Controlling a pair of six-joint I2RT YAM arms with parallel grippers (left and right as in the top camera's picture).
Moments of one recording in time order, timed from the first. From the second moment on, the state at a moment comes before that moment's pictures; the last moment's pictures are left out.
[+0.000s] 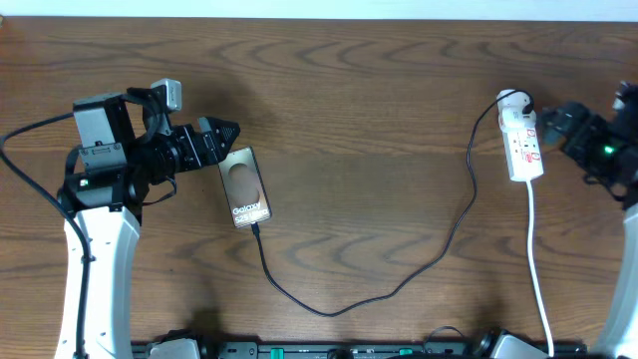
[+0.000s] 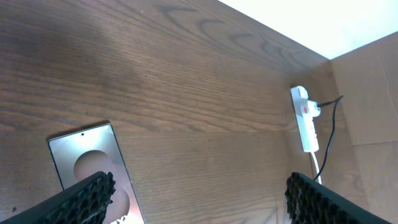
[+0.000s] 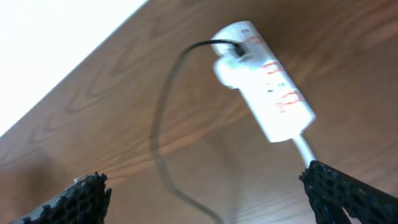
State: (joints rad) left arm 0.17 1.27 1.07 -0.62 0.70 -0.22; right arm -0.48 1.36 1.32 -0.87 -0.41 0.22
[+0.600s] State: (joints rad) left arm 0.17 1.27 1.07 -0.63 0.70 -0.22; right arm -0.61 1.93 1.62 -0.95 -0.67 -0.10
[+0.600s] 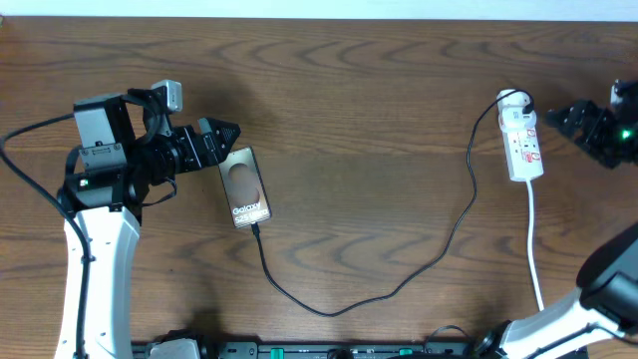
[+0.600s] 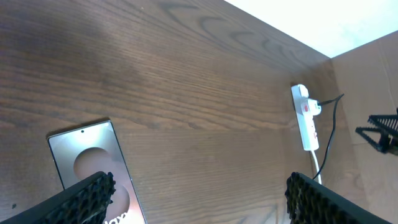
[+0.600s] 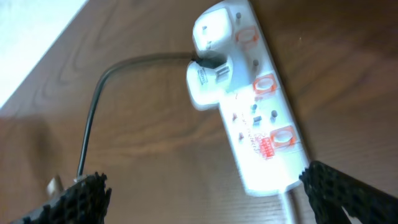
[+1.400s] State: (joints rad) left arm 0.17 1.27 1.07 -0.65 0.70 -0.22; right arm -0.48 2.22 1.79 -0.95 -0.70 -0.30
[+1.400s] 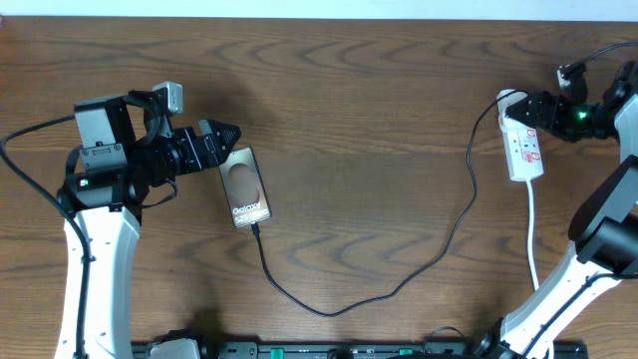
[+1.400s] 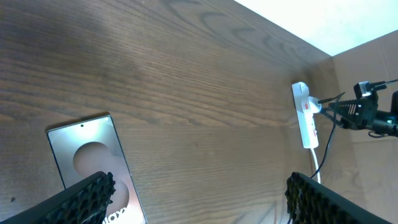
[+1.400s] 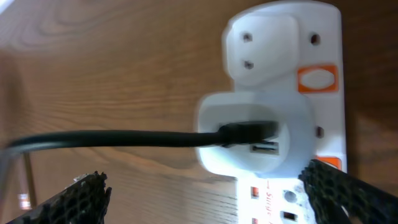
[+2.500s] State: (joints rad) left arm 0.17 1.27 1.07 -0.65 0.70 -0.22; right arm -0.48 2.29 1.82 -0.95 -0.68 -0.28
